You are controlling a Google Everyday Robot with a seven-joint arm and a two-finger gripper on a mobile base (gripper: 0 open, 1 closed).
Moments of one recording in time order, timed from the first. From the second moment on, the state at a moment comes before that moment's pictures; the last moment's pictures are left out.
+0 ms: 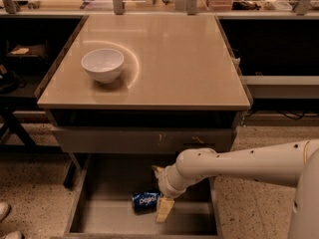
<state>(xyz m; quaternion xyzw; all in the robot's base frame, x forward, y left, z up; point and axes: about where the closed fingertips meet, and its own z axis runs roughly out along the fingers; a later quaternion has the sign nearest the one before) 0.462 0.013 0.466 -0.71 0.65 0.17 0.21</state>
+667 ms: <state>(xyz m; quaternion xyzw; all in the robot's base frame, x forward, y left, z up) 0.459 0.016 0.457 -0.71 0.65 0.18 0.21</state>
